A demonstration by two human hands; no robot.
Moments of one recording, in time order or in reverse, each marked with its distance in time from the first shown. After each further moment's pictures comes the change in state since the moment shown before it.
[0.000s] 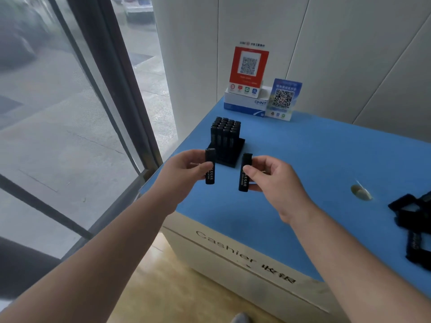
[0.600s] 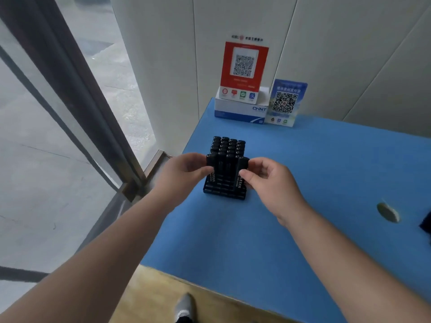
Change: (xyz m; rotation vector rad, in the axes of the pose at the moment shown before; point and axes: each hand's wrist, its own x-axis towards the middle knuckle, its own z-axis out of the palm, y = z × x) left_hand 0.161 -0.023 -0.027 0.191 -0.125 0.059; right_hand 0.123 0.010 0.045 -0.092 0.178 0.031
